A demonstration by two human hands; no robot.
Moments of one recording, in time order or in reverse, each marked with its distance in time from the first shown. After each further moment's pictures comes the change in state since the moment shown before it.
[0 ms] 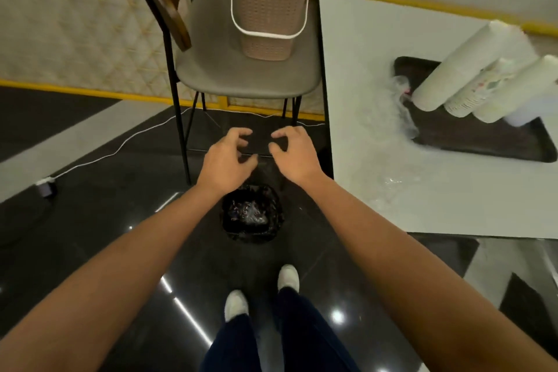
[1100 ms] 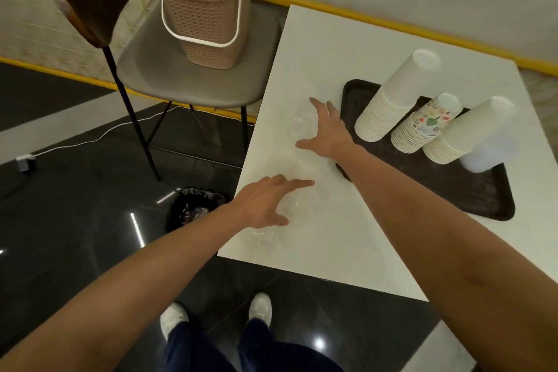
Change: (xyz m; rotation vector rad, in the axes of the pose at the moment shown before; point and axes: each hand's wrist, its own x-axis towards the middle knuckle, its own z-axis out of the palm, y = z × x) left_hand 0.032 0.178 0.194 0.362 -0.523 0.187; right_hand 0.115 0.167 -0.208 -0.374 -0.235 -0.021
